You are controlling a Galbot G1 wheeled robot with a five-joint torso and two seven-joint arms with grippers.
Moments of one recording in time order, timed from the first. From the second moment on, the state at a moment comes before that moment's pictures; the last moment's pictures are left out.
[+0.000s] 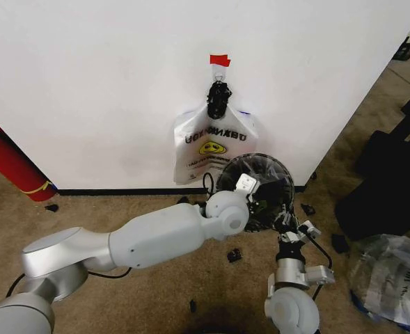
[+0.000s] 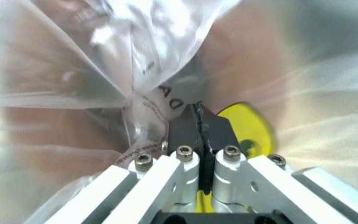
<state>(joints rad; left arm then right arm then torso) 0.15 -1.23 0.74 -1.77 -1.36 0.59 -0.83 -1.45 1.61 0.44 1.99 0.60 0.24 0.16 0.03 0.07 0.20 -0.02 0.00</state>
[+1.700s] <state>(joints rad) 0.20 -1.42 0.72 -1.45 -1.14 0.47 -0.81 -1.49 1.61 0.42 2.01 0.52 0.25 0.11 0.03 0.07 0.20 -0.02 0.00</state>
